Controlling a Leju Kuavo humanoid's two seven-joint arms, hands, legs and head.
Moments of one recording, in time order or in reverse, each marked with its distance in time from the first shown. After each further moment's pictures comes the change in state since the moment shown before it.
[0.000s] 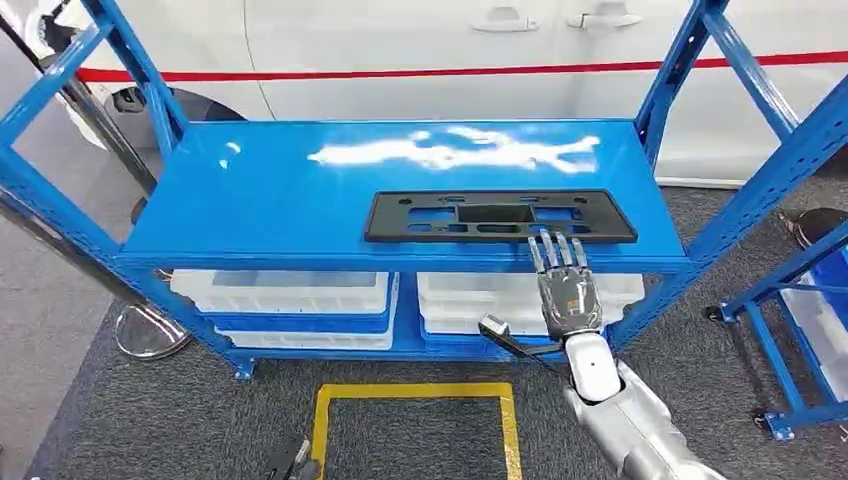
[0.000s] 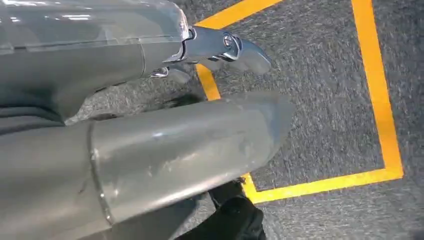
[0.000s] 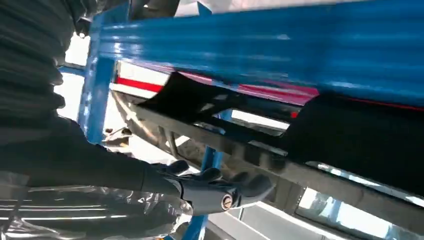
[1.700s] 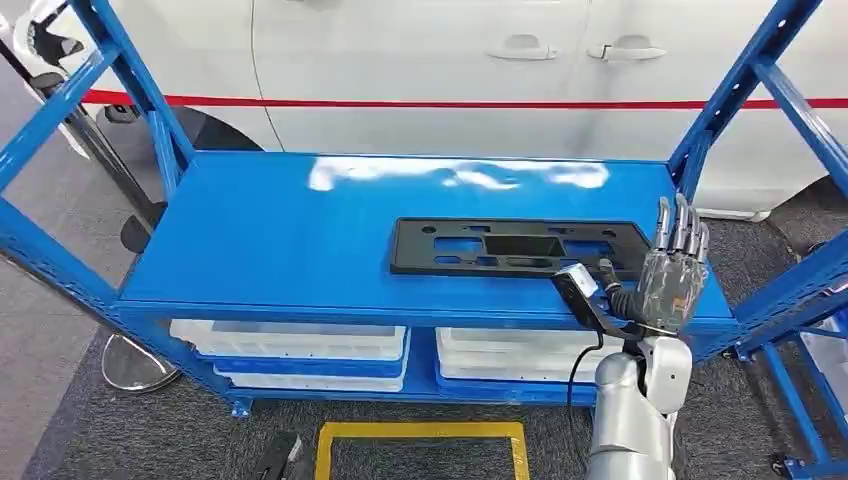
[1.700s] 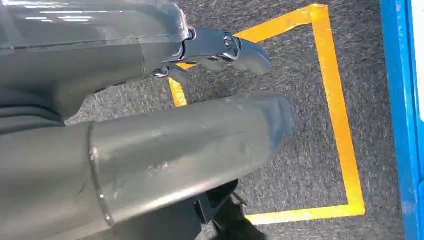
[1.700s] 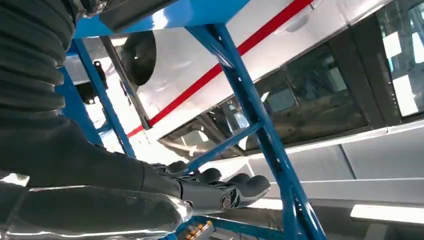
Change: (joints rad) left arm -0.005 -0.003 -0.021 0.002 0.033 0.035 0.040; right arm 0.088 0.438 -1.104 -0.476 -0.174 -0.001 -0.847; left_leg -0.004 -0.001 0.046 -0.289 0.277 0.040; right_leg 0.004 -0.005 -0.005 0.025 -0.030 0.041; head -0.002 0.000
